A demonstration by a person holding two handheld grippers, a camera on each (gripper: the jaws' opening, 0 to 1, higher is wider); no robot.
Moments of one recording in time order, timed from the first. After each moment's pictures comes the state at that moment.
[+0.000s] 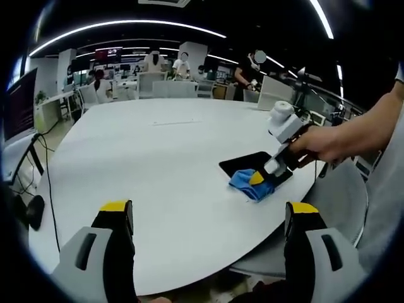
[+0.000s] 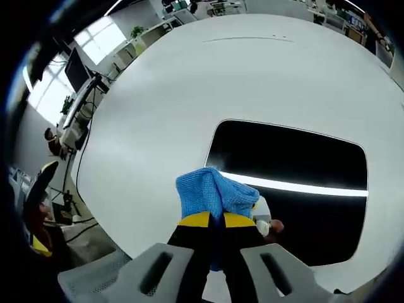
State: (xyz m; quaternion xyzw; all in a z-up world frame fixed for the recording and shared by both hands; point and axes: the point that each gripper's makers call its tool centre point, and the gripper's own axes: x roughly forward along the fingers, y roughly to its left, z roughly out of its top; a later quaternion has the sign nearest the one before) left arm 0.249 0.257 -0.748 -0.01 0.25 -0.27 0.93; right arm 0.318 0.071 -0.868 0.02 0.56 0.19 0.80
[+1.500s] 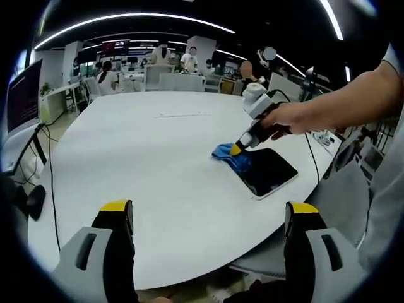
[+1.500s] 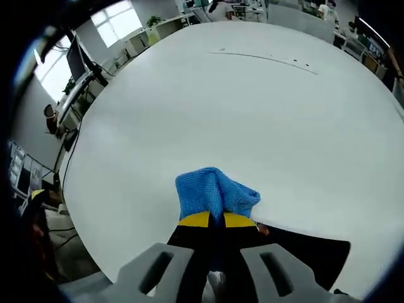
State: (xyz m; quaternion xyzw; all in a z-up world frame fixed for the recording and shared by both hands) left arm 0.253 0.262 -0.757 -0.02 0.27 -0.24 0.93; right arm 0.421 0.075 -0.866 -0.05 0.55 0.22 0.81
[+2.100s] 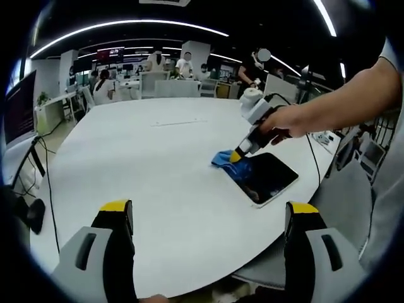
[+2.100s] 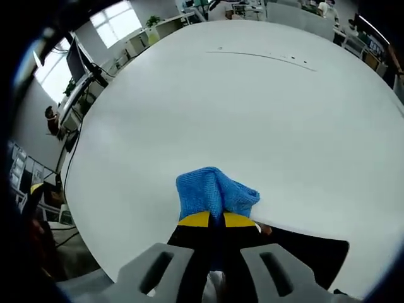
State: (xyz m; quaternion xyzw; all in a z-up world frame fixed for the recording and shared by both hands) left arm 0.267 0.248 -0.748 -0.01 0.25 -0.25 0.93; right arm 0.420 0.061 -0.865 -0.05 0.55 0.23 0.80
